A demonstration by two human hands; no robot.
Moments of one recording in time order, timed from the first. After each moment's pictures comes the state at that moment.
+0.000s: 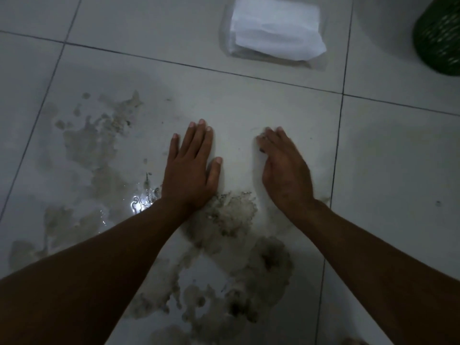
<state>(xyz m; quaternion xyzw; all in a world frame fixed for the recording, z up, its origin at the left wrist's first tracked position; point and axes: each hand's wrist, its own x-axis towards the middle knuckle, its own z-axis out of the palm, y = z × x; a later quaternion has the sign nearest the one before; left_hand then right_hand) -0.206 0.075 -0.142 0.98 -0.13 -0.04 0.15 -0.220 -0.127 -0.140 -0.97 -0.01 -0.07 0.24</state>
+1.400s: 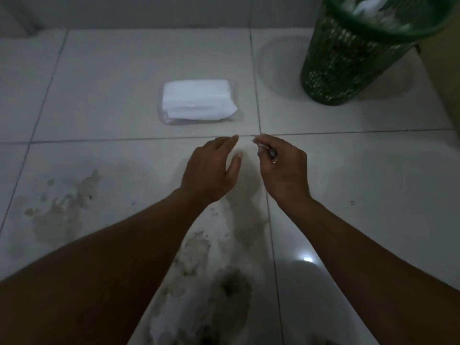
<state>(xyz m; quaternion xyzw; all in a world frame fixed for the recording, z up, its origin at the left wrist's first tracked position) -0.147 -0.072 -0.047 0.93 -0.27 -0.01 0.24 -0.200 -0.222 -0.036 -0.87 0.18 -0.18 0.42</state>
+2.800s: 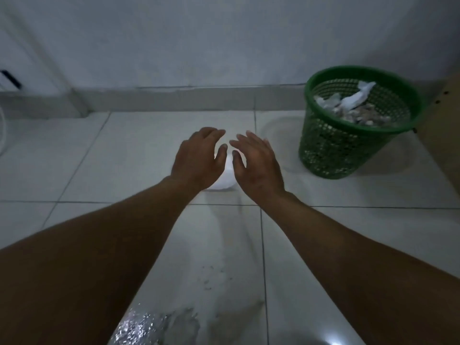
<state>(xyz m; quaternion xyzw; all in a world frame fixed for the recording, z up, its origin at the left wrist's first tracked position) -0.023 -0.116 0.045 0.95 -0.22 0.10 0.20 -0.068 -0.255 0.012 -0.91 -0.02 -0.25 0.32</state>
